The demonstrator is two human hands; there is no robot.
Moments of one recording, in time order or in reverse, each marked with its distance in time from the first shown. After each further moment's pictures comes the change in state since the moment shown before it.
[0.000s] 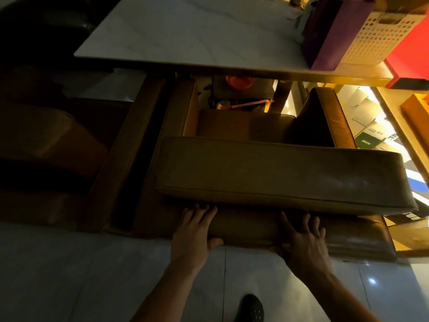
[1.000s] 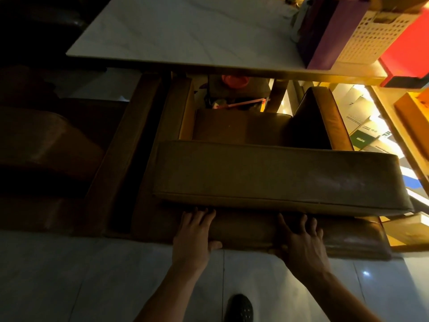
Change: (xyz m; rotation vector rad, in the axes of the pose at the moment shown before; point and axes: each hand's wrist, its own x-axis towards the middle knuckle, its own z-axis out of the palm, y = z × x) left_hand 0.004 0.001 0.002 0.010 -0.039 -0.045; right_hand -0.002 -0.006 -0.010 -0.095 -0.125 0.004
